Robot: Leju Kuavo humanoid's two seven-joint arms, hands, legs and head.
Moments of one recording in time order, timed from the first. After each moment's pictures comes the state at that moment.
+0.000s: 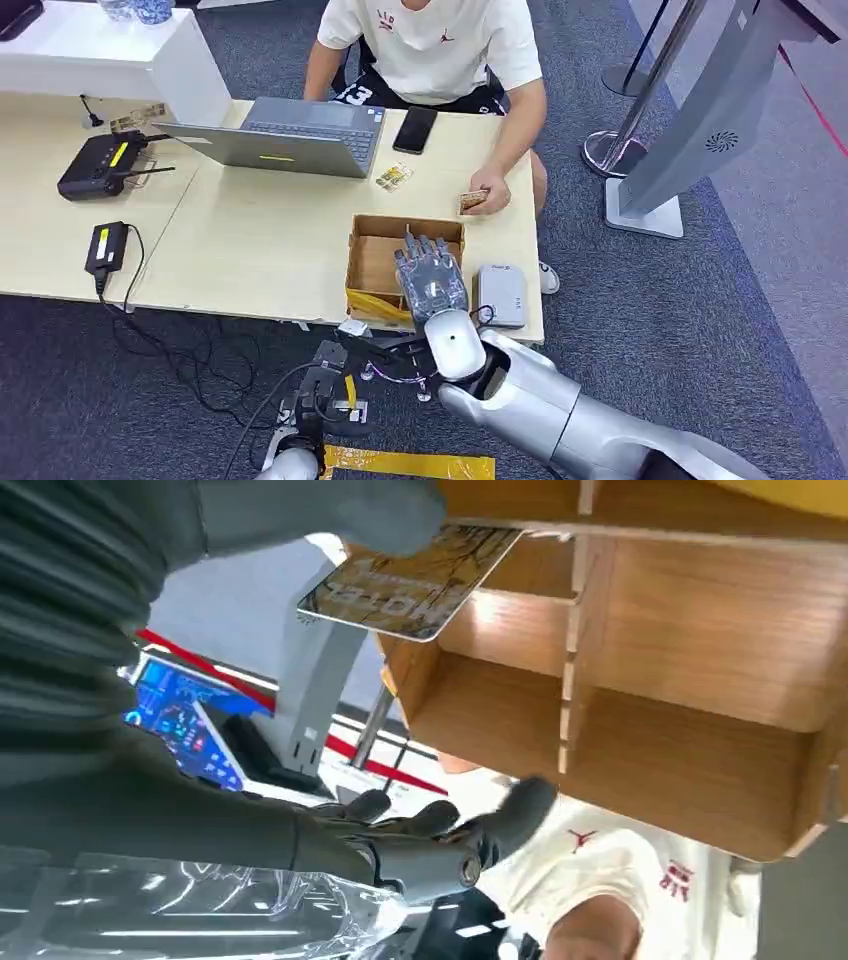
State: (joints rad) left arm -0.20 0.00 -0.78 -0.54 0.21 0.62 0.23; right arm -0.80 0.07 1.21 -0.53 0.81 0.02 0.55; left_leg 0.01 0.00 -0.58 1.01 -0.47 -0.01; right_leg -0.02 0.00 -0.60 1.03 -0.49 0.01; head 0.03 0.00
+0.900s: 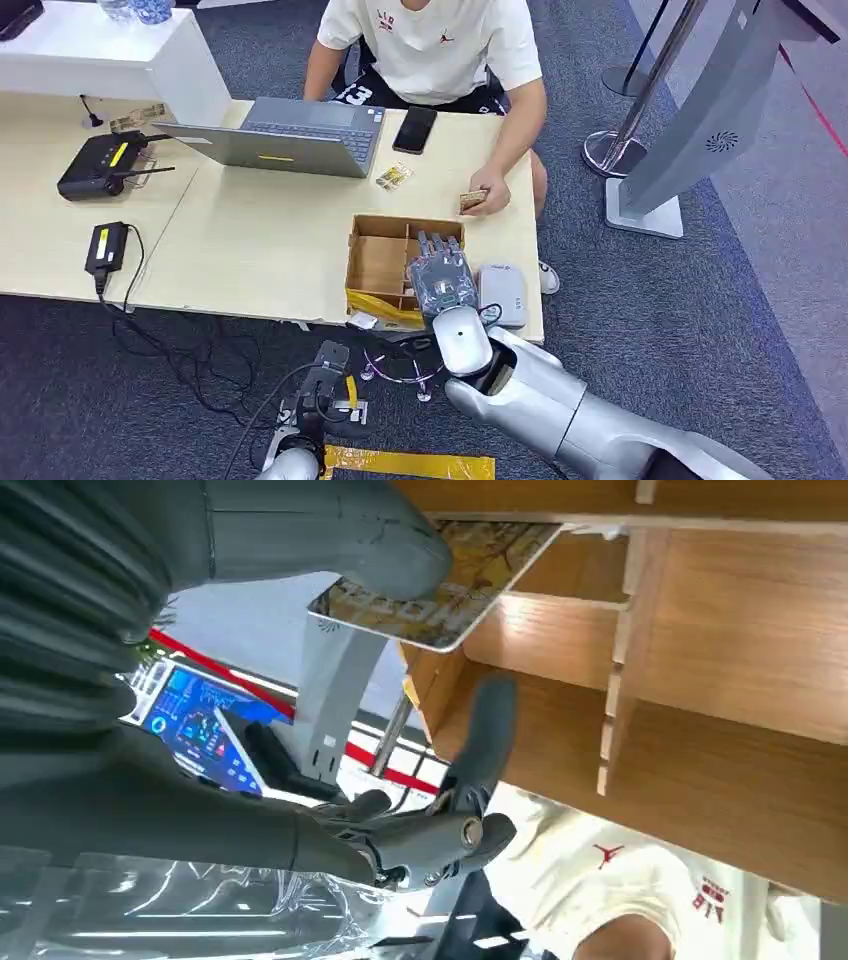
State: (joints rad) left arm -0.20 0.00 -0.78 -0.54 0.20 0.60 0.25; right arm -0.80 0.06 1.20 -0.52 0.80 0.03 0.56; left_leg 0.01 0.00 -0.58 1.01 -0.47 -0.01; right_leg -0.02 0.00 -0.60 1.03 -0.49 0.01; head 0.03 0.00
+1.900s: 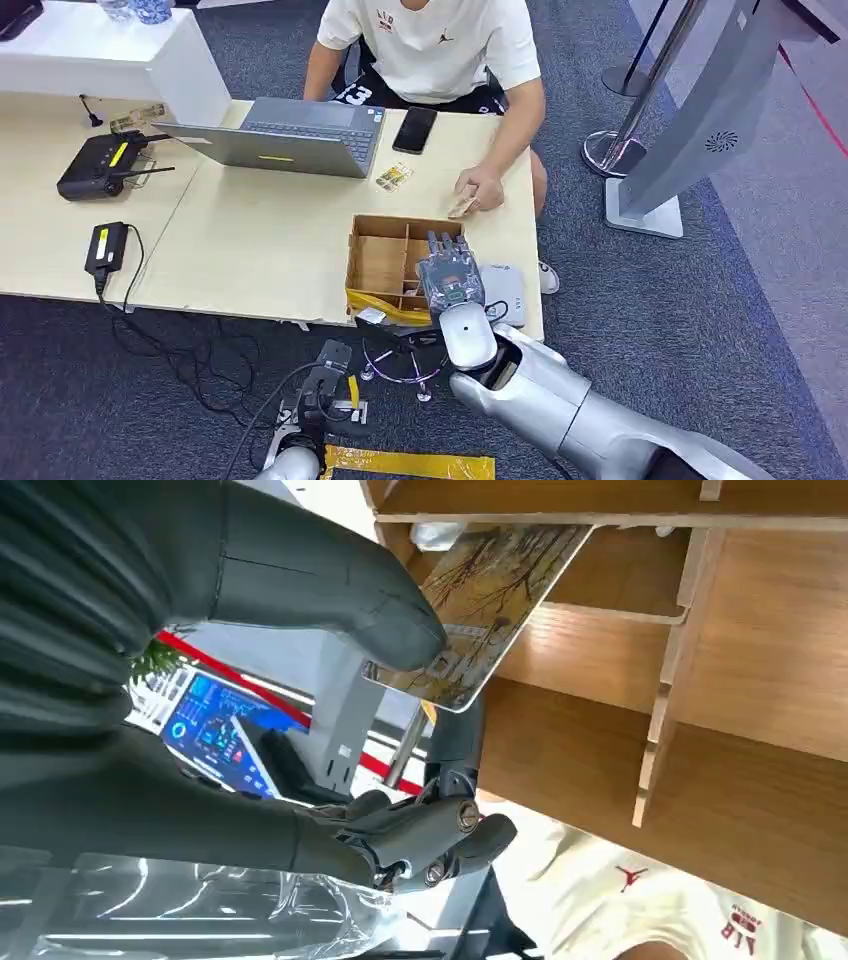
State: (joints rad) left arm -0.21 -0.01 -0.78 -0.53 0.18 0.59 0.26; right arm -0.80 0.05 1.17 -0.50 0.80 0.05 0.56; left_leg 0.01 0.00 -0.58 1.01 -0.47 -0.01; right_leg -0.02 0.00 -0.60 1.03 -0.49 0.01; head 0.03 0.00
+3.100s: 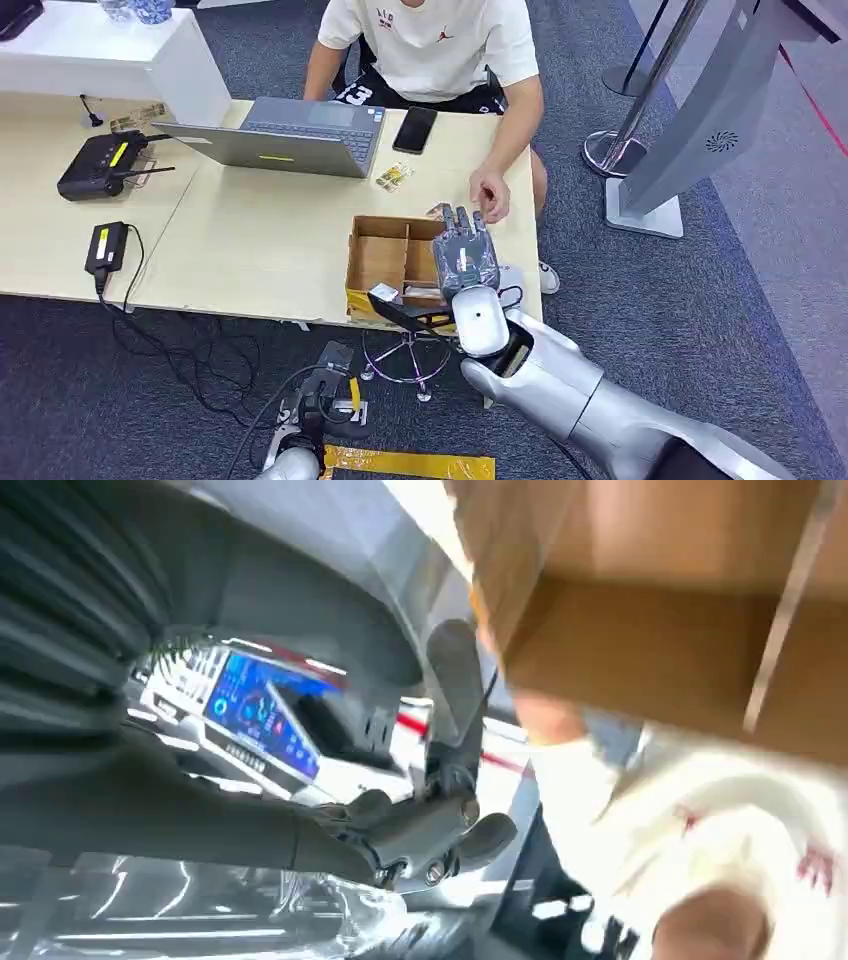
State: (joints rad) left arm -0.21 -0.01 -0.78 -0.51 0.14 0.60 0.26; right arm -0.84 0.02 1.14 -0.52 0.90 0.00 0.60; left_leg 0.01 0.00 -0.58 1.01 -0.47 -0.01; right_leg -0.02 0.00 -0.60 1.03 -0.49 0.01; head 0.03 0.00
